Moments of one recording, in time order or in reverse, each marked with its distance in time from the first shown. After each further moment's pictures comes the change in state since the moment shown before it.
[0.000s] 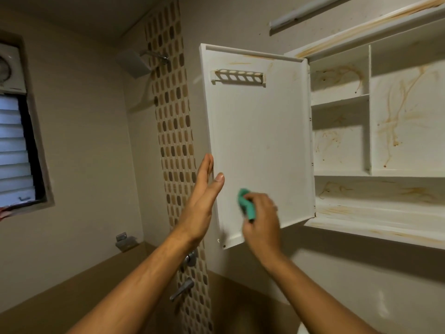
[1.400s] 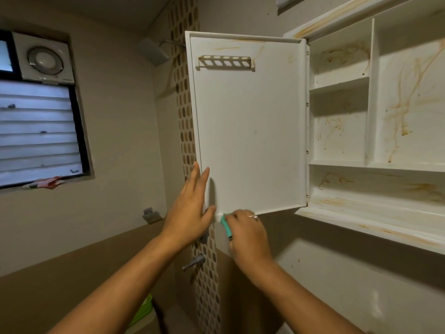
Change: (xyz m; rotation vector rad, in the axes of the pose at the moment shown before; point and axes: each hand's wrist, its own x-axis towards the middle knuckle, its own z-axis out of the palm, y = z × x) left_hand -0.043 -0.026 0.046 1.044 0.078 0.000; right_hand -0.047 0.041 -0.046 -0.322 -0.343 -0.359
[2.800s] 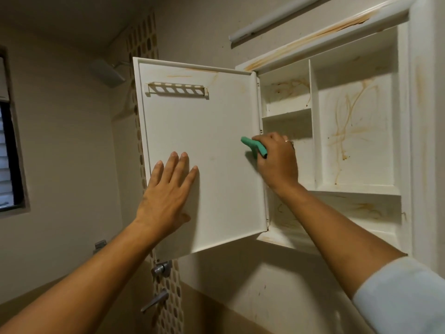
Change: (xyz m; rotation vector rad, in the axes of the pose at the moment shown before) left_hand 0.108 0.021 0.008 0.774 0.059 0.232; right_hand 0.164 0.139 -0.155 -0.005 0.478 0.071
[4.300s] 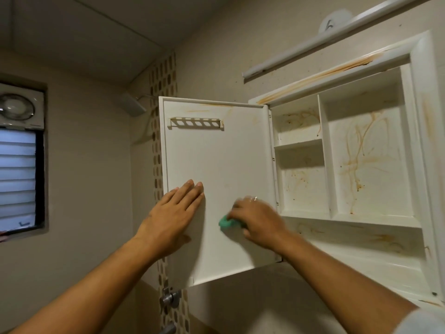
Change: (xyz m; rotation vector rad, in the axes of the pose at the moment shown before) left_hand -0.004 -0.035 -0.010 -0.012 0.007 0.150; right_hand -0.050 -0.042 0.015 -0.011 -0.451 -0.460
